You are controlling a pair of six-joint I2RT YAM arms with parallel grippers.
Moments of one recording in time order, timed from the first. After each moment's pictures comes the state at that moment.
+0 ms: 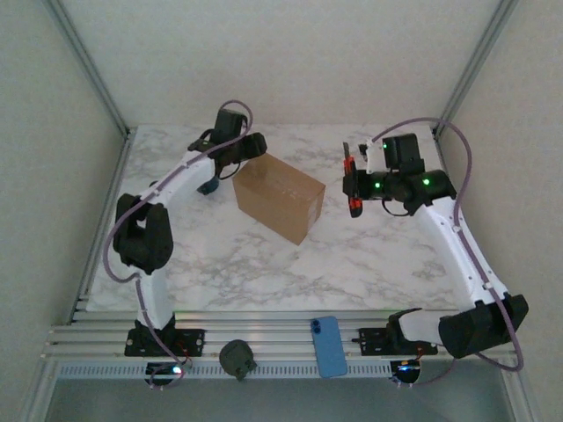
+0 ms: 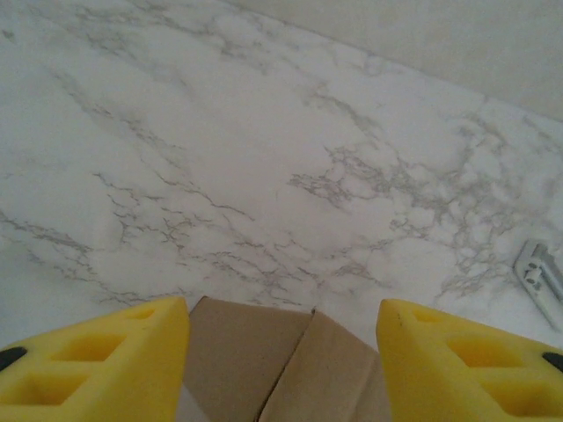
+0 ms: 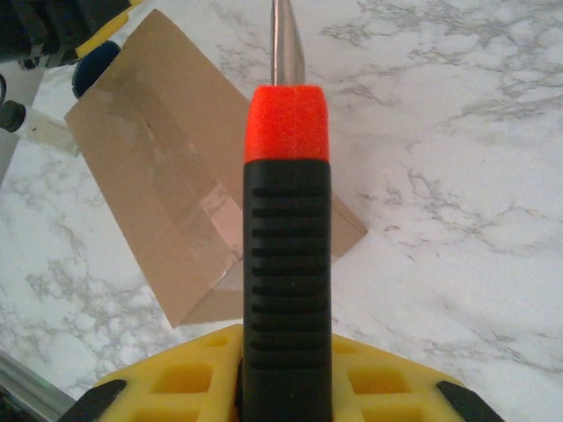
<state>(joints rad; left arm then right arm) -0.35 1.97 1.71 -0.44 0.04 -0.58 0.31 1.27 1.38 -0.94 -0.31 0.21</state>
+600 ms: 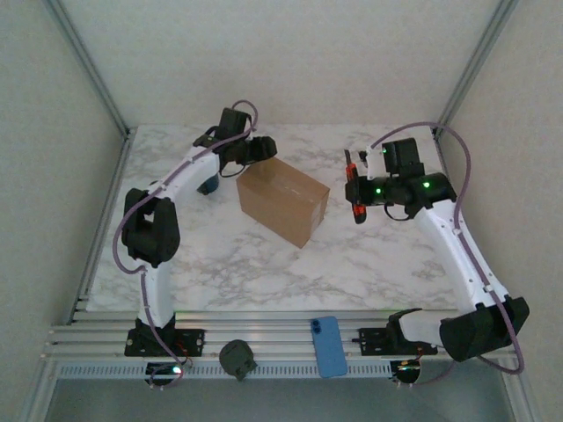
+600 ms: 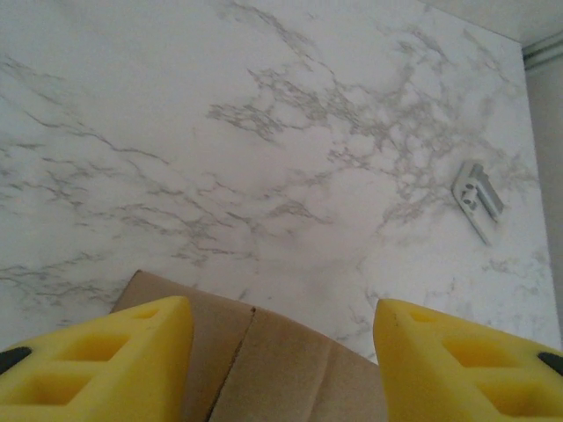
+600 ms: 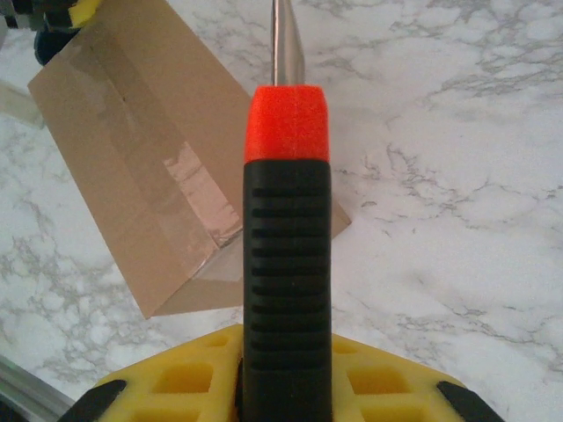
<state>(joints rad) -0.36 2.04 1.77 -0.49 0.29 -0.58 0.31 1.28 1.36 -0.98 -0.29 0.15</state>
